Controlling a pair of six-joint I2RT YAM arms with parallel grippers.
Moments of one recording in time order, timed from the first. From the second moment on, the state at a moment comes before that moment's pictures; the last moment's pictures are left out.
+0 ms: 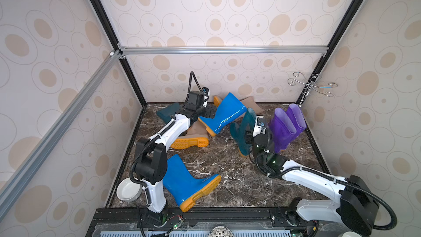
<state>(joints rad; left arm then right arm) -0.38 1.85 1.59 -0.31 0.03 -0.03 0.77 1.21 0.72 0.38 0.82 0.08</state>
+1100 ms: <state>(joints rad) -0.16 2.61 2.47 -0.86 -0.37 -0.15 0.77 1.28 1.11 -0.17 0.64 0.05</state>
